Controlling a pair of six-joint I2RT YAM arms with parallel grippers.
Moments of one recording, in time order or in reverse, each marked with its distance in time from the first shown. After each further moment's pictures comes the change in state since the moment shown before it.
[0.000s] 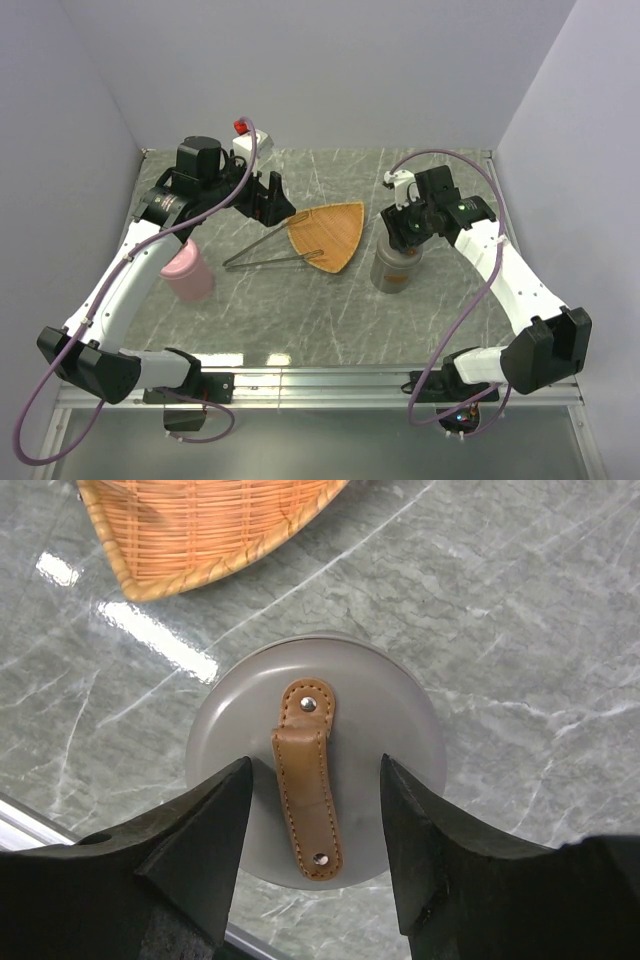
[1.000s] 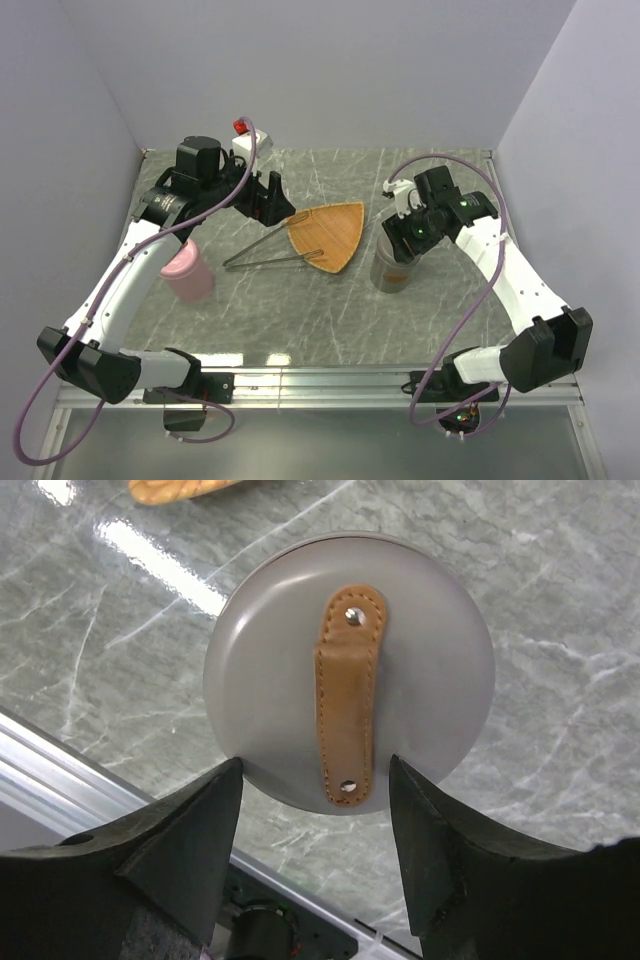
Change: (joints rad) left arm 0.003 0.000 0.000 0.000 0.000 0.001; right arm 0.003 0.011 0.060 -0.195 -0.009 -0.040
